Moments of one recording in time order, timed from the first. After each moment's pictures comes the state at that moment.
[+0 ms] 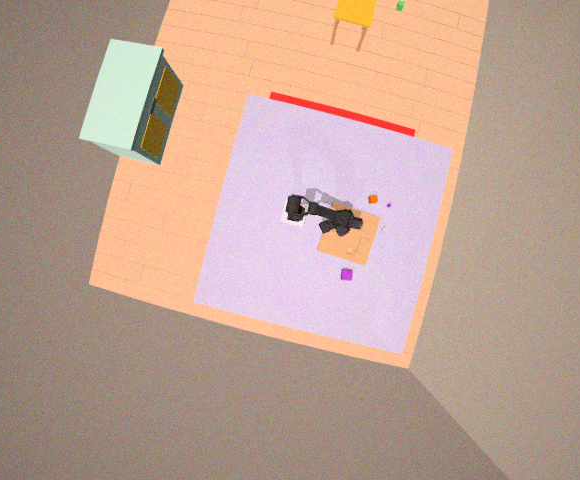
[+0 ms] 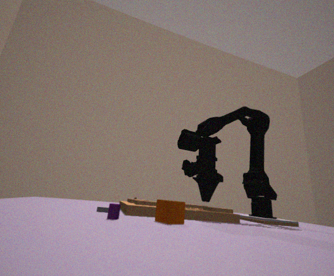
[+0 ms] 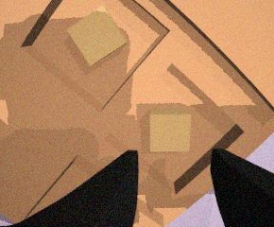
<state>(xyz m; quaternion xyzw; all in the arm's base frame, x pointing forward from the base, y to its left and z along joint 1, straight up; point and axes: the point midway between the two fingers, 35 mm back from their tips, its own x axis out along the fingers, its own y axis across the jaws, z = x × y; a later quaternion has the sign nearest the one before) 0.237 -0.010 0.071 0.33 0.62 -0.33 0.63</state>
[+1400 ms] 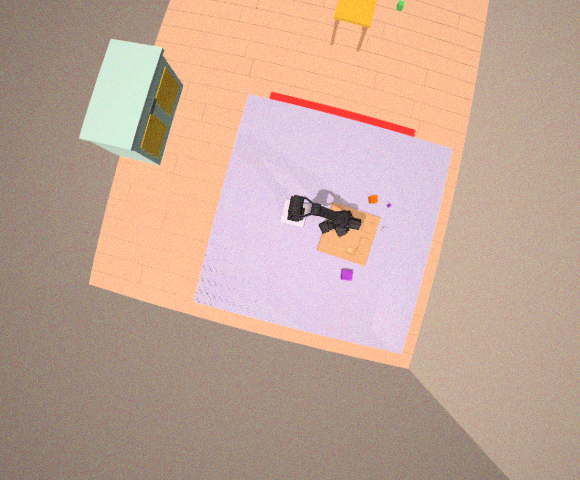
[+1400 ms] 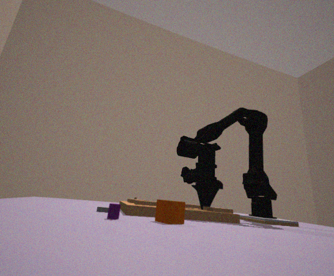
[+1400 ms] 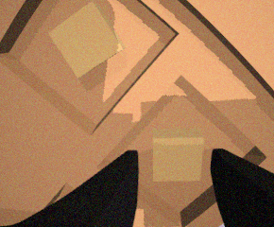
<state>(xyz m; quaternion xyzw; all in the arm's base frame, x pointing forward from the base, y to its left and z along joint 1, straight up) 0.239 -0.010 0.047 0.34 0.61 -0.33 0.63</state>
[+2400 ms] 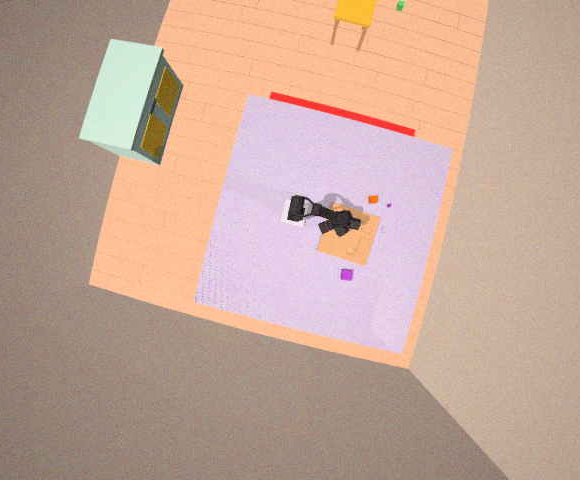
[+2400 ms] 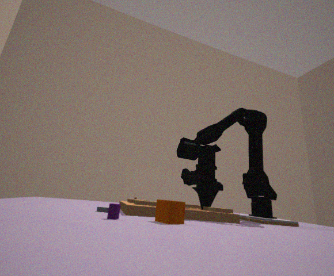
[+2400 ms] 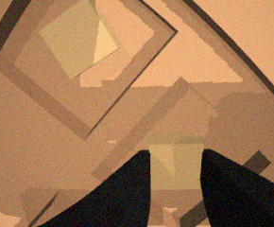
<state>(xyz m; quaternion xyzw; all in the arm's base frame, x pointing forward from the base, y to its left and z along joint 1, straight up) 0.238 -0.010 0.041 0.34 0.61 -0.33 0.63</state>
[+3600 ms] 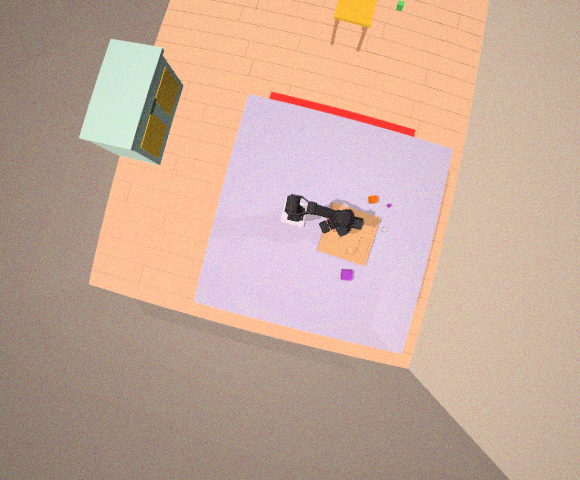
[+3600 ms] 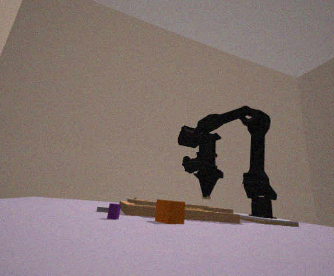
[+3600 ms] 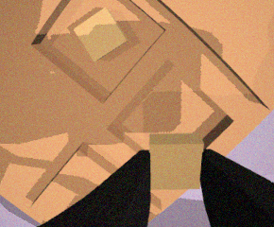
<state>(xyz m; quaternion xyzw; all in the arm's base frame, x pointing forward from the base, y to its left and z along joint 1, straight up) 0.236 -0.010 0.085 0.33 0.62 -0.33 0.63</state>
